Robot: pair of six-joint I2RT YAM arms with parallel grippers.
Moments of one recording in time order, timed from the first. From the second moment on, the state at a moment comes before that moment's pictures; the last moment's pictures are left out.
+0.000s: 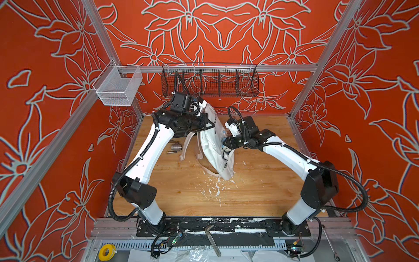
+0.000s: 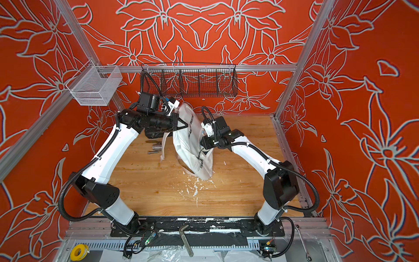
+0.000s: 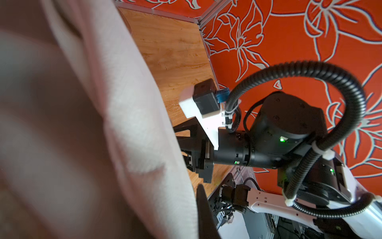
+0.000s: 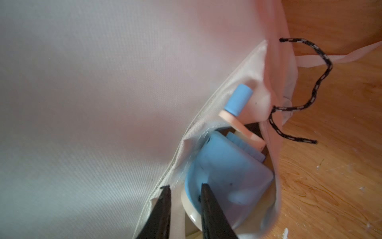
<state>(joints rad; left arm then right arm) -0.33 1.66 1.94 -1.01 0.62 -0.45 0.54 1.64 1.39 -0.57 -0.27 0.21</state>
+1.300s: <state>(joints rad) -0.36 1.78 2.16 -1.17 0.74 -0.38 0.44 1.62 1.37 -0.62 -0.53 -0.53</state>
